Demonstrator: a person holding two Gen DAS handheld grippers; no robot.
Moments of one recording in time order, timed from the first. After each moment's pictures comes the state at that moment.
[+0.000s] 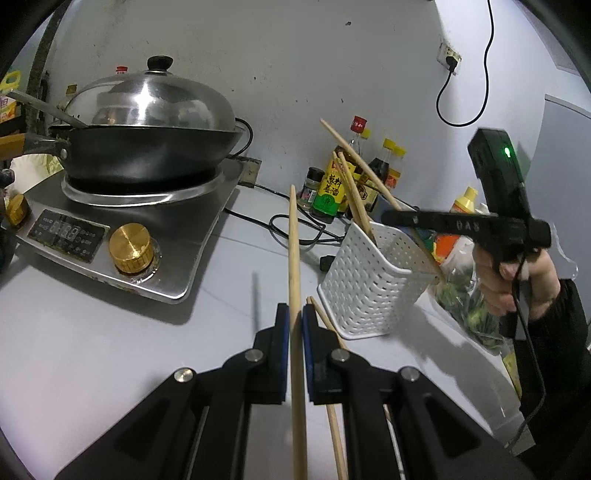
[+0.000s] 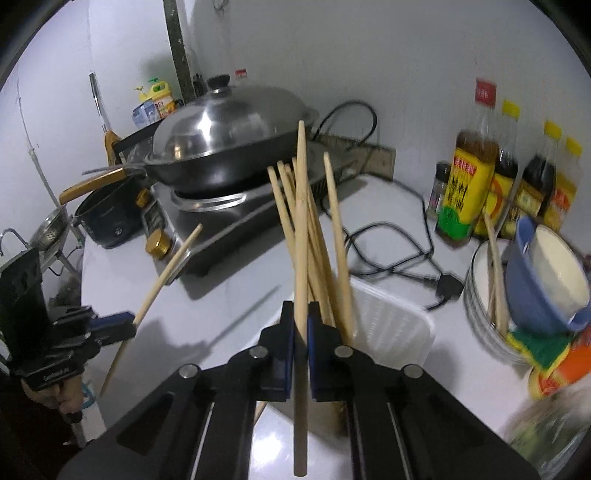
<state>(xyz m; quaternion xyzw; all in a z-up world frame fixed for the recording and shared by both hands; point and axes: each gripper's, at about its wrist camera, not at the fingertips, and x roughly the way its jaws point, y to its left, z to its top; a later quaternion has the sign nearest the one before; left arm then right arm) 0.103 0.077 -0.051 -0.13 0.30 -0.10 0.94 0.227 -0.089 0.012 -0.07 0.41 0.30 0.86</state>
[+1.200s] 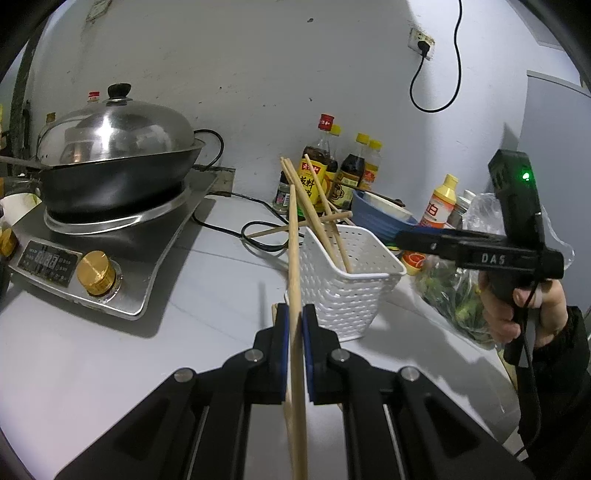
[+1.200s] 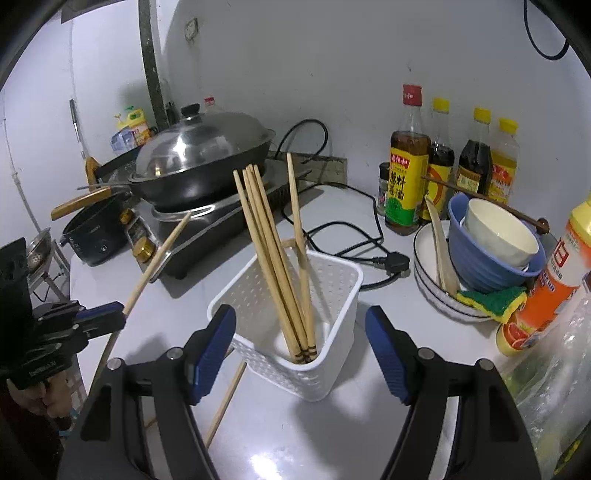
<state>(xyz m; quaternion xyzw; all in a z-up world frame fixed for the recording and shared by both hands) 0.103 0.026 -0.027 -0.09 0.29 -0.11 0.94 0.181 -0.152 0.018 -0.04 0.38 0.24 0.89</state>
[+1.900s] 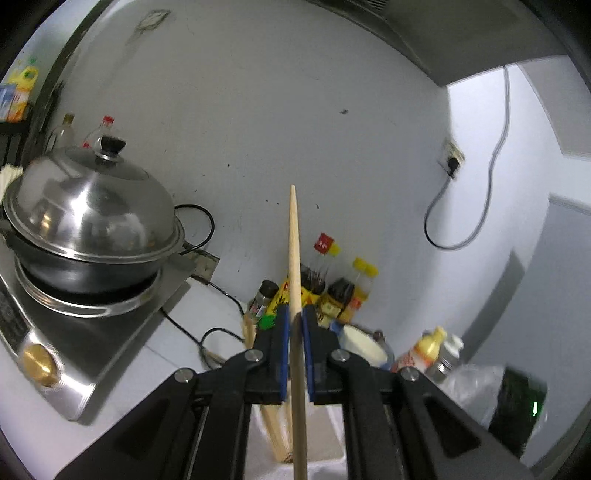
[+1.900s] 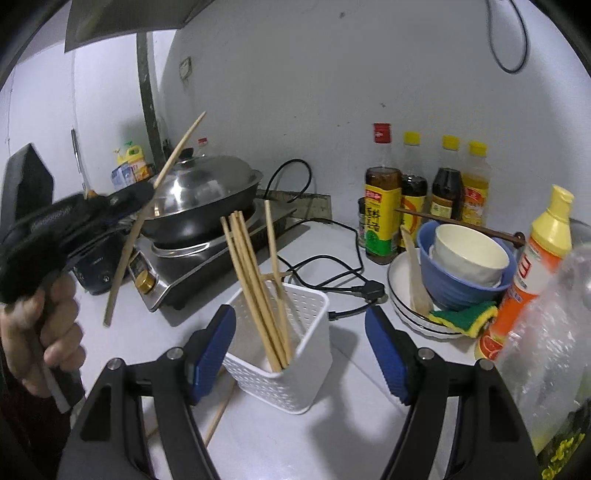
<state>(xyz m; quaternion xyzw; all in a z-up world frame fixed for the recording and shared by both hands) 0.188 0.021 0.056 -0.25 0.15 -0.08 0.95 0.167 -0.194 0.038 0.00 0.32 0.23 0.92</state>
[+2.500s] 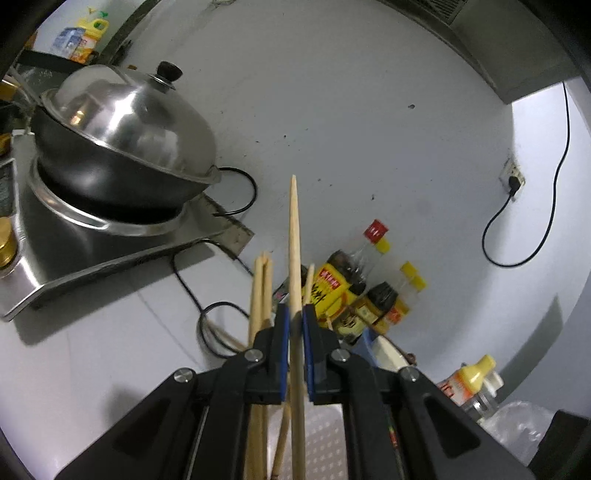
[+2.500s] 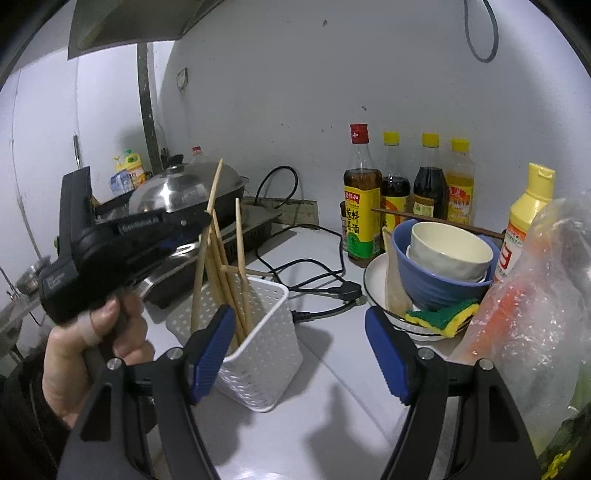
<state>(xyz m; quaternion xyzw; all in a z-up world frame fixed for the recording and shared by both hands) 0.218 -0.031 -0.019 -0.32 0.14 0.03 0.94 0.172 -0.229 0.017 0.00 0.29 0.23 0.93</state>
